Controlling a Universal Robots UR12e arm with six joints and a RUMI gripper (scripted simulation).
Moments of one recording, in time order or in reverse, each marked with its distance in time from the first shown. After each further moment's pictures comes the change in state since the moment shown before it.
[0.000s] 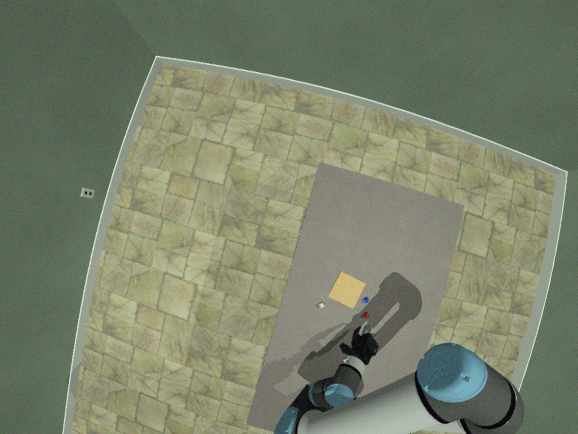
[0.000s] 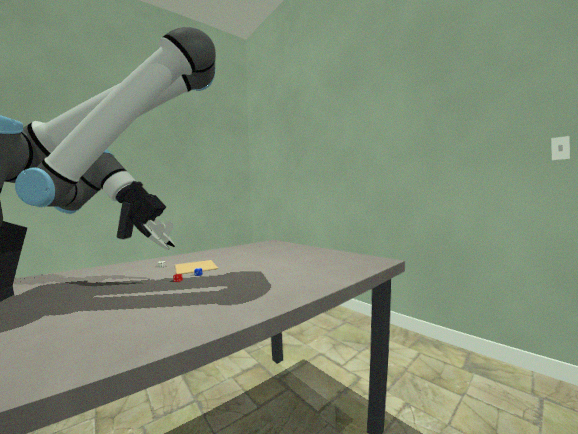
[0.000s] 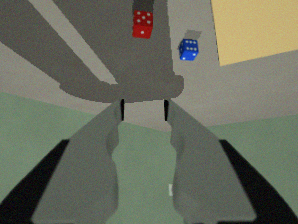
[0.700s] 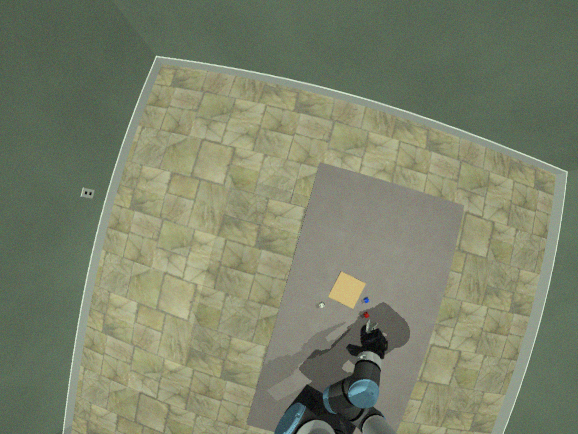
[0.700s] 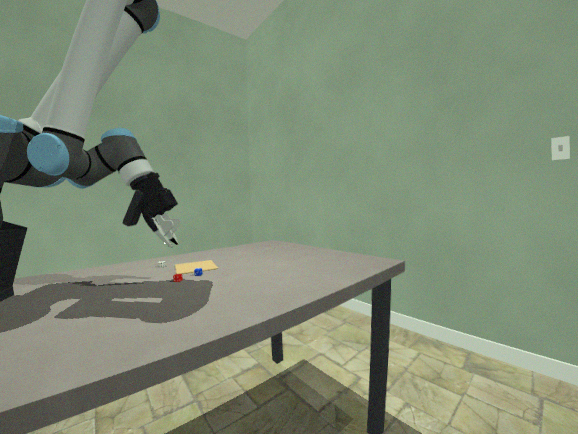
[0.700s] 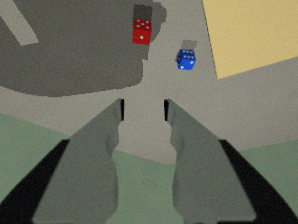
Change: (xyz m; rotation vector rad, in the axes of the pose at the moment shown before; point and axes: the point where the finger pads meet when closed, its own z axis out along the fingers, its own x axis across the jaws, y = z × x) arm 0.000 0.015 0.002 0.235 0.003 0.003
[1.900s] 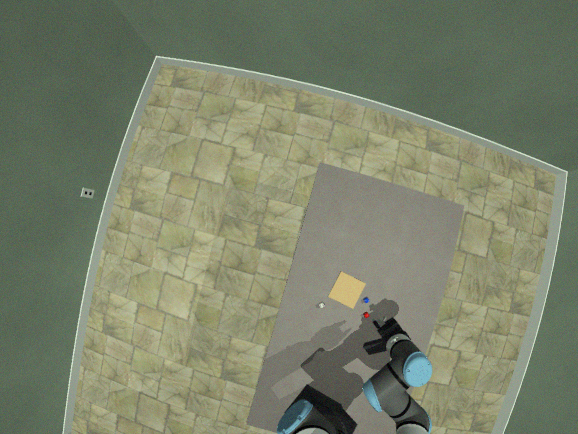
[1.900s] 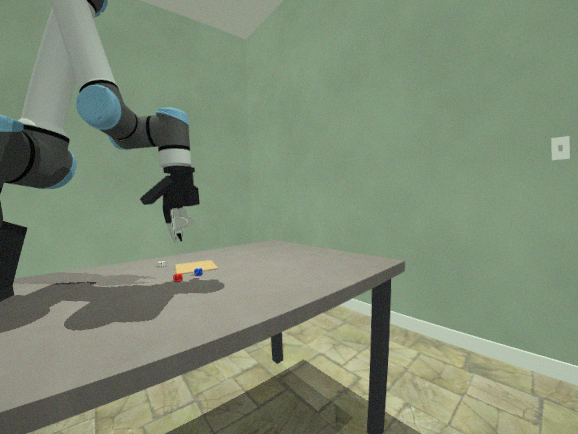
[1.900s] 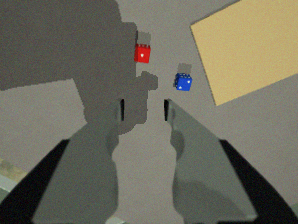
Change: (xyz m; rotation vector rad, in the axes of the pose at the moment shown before) arm 0.000 0.025 -0.002 0.457 -0.011 0.002
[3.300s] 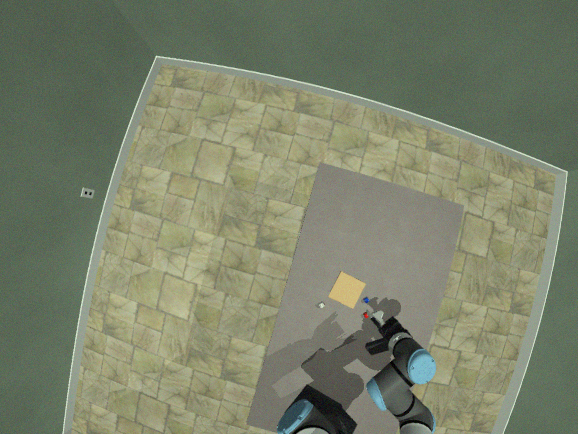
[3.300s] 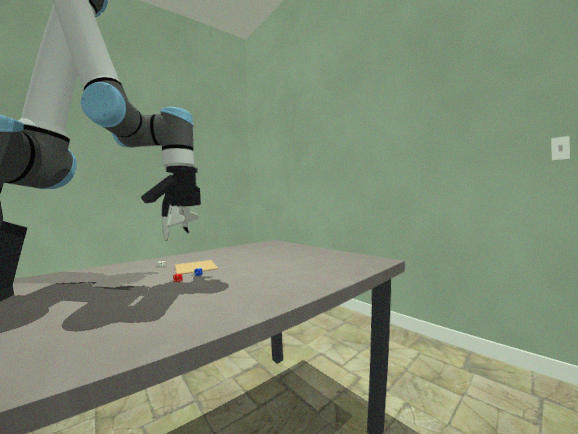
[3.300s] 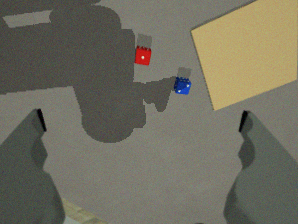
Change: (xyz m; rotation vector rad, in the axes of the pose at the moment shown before) arm -0.001 0.001 -0.001 0.037 0.001 -0.039
